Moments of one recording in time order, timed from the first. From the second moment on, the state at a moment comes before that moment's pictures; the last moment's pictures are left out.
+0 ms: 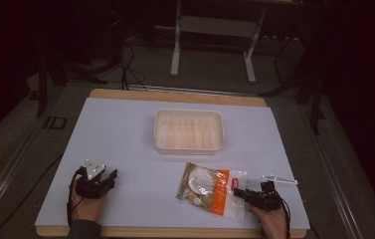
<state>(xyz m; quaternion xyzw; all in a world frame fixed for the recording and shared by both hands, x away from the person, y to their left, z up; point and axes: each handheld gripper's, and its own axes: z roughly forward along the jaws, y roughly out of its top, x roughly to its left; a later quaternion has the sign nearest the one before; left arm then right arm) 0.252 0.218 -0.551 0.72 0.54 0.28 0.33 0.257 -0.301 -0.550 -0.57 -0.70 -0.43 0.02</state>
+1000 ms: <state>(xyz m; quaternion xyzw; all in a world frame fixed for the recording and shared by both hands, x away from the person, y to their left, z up) 0.254 0.216 -0.552 0.72 0.54 0.27 0.32 0.260 -0.301 -0.518 -0.55 -0.67 -0.48 0.10</state>
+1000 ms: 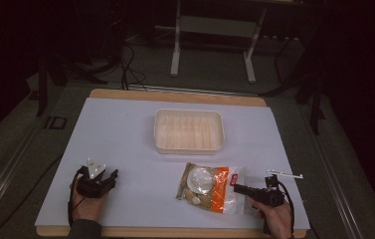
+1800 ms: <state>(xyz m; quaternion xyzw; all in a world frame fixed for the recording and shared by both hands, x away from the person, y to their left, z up) 0.254 0.217 -0.552 0.72 0.55 0.28 0.33 0.288 -0.253 -0.451 -0.47 -0.70 -0.53 0.12</state>
